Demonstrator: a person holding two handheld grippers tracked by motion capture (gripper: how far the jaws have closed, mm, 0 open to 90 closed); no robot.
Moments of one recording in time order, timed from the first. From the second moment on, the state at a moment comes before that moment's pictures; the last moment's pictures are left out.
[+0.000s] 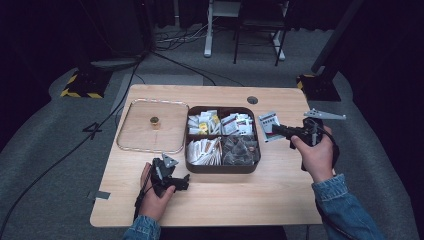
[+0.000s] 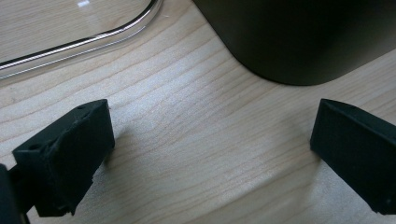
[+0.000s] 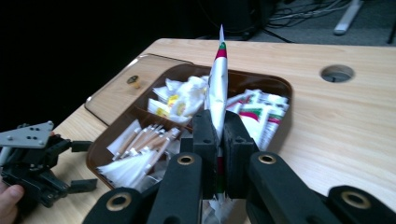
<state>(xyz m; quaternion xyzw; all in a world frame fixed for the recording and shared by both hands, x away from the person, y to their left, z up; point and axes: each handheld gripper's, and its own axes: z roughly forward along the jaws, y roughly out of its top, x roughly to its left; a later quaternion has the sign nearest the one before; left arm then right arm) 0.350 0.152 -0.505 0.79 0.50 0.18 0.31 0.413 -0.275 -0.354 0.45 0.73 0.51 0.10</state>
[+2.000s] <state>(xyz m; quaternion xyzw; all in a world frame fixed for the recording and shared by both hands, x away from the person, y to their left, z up) 0.350 0.152 -0.505 0.79 0.50 0.18 0.31 0.409 -0.348 -0.458 0.56 0.73 0.38 0.05</state>
